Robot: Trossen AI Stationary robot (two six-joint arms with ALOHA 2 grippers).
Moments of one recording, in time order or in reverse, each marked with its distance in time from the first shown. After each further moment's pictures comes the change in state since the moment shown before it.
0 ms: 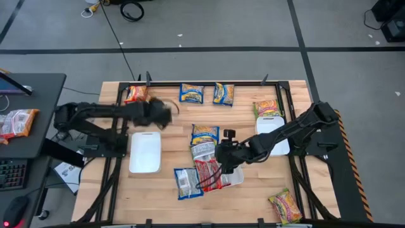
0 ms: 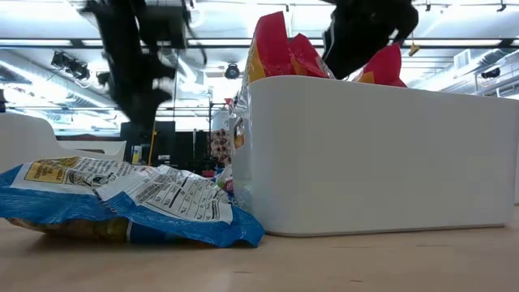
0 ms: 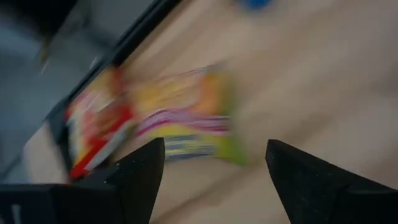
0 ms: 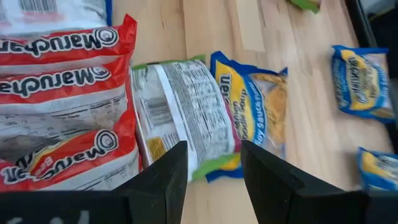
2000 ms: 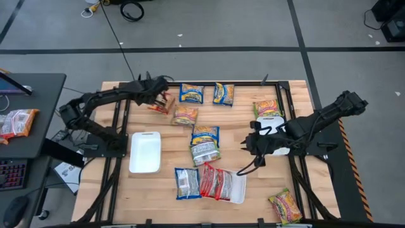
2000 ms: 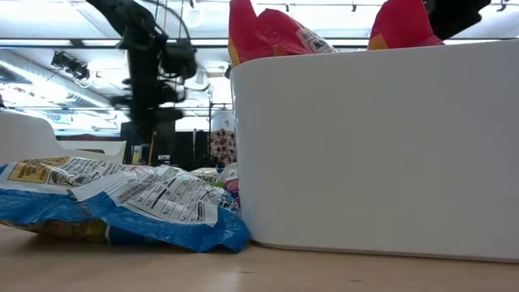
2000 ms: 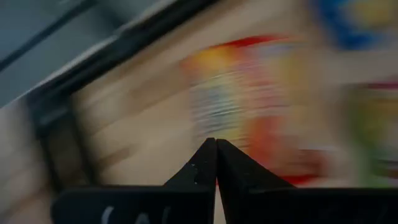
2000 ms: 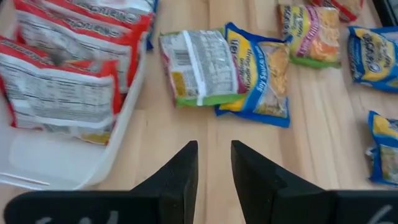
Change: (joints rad) left arm 0.468 0.108 0.068 0.147 0.184 0.207; right arm 0.043 -0.543 -0.307 -0.117 -0.165 -0.001
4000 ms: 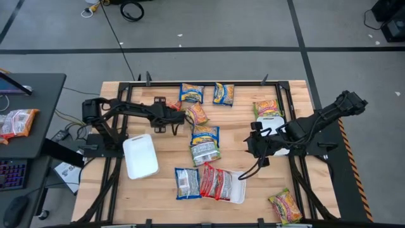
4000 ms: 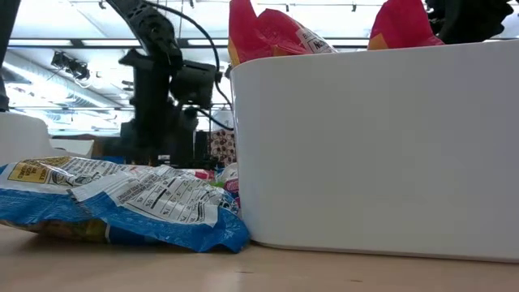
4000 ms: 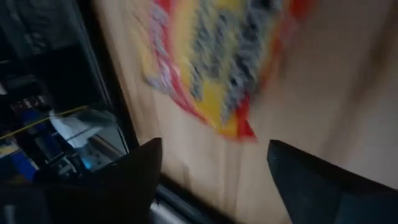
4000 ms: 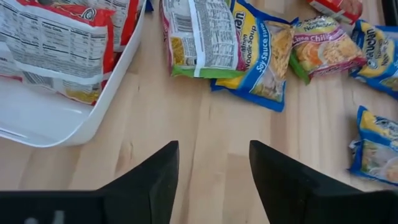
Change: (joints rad) left arm -0.404 0.251 -0.030 -0.033 -0.240 0.625; right arm 0.014 0.003 -0.003 -0.092 0.011 -0.090
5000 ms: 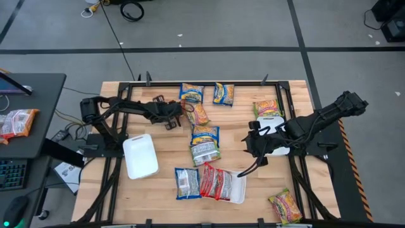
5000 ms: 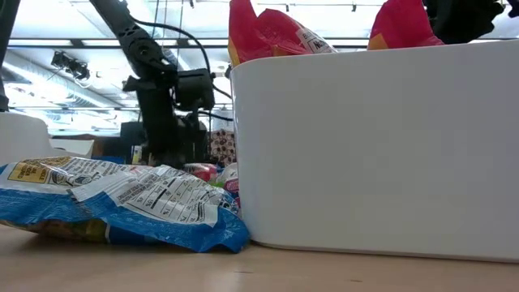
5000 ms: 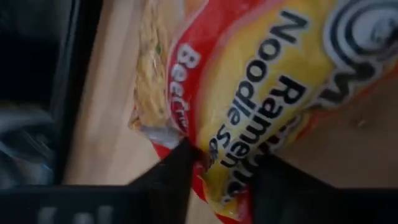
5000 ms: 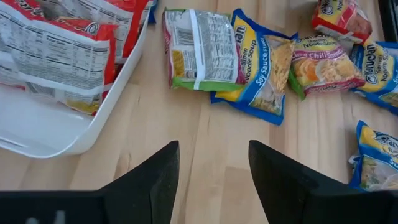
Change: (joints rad) left arm 0.108 -0.002 -0.139 0.477 0.176 -0.171; right arm -0.031 0.000 0.000 0.049 -0.027 -0.058
